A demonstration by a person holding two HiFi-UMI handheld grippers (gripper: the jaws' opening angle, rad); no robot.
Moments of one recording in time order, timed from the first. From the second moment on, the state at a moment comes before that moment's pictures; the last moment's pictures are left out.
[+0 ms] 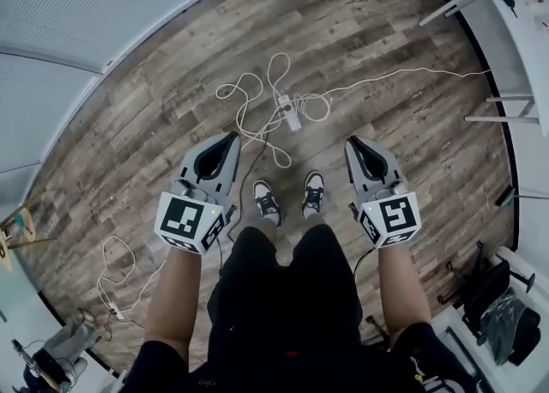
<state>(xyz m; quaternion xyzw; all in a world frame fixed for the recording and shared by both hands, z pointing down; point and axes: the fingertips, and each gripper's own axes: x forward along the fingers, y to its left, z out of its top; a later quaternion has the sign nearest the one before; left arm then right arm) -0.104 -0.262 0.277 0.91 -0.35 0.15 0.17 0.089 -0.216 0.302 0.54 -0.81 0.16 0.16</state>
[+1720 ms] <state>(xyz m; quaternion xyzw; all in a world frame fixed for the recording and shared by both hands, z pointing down) 0.035 -0.323 1.079 0.92 -0.18 0.31 0.14 0.068 -0.261 1.119 0.44 -0.83 0.19 0.28</state>
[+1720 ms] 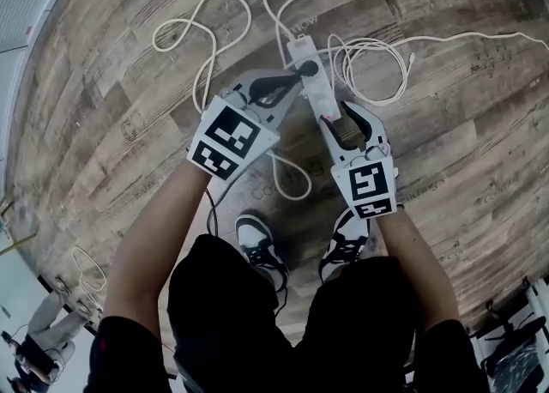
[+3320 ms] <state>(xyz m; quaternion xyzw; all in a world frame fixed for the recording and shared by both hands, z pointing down) 0.048 -0.351 1.157 0.90 -0.21 0.34 0.15 0.083 -0.282 1.130 0.50 -0.80 0.23 0.23</state>
